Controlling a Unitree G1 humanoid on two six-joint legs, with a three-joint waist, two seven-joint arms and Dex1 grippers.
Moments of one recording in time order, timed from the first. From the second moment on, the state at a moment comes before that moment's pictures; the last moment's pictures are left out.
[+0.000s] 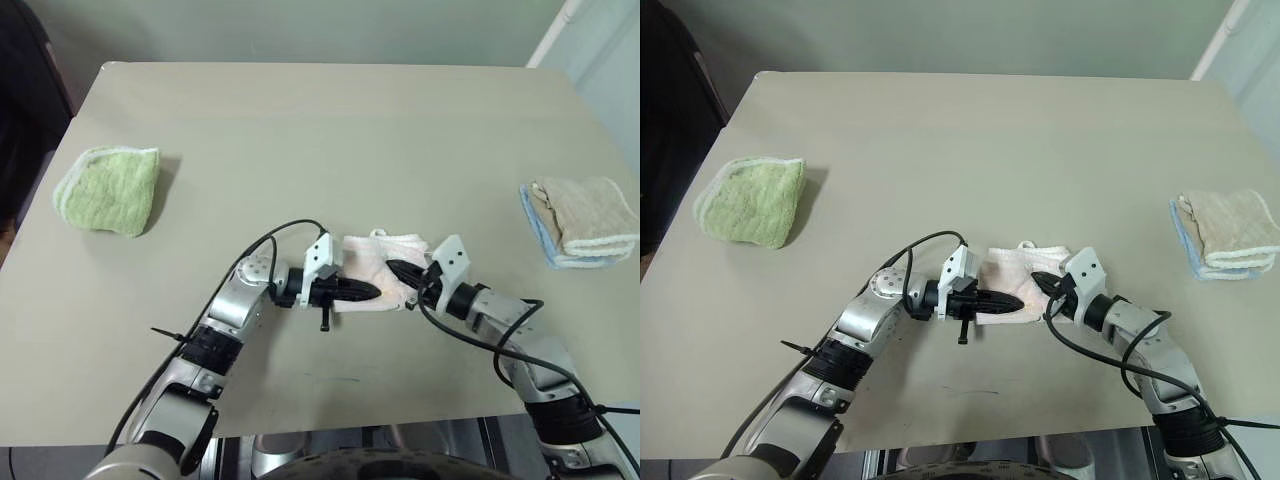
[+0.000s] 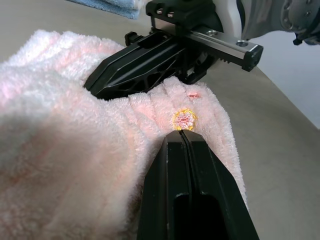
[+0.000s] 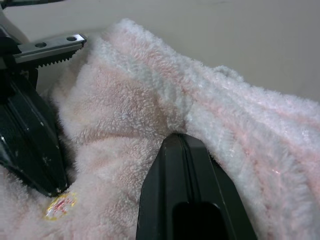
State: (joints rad) left arm -0.44 0.36 -0.32 0.20 -0.34 0.28 -1.24; right arm -0.05 -0.47 0.13 -0.32 0.41 0.49 0.56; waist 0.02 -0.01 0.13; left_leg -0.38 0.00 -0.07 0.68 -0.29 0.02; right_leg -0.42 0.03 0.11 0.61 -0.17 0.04
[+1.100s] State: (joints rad) left arm -0.60 0.56 0.09 0.18 -0.94 1.60 -0.71; right arm -0.19 -0.68 0.02 -0.50 0.67 0.71 0.63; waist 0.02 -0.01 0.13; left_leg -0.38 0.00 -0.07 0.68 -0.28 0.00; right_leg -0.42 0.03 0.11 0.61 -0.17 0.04
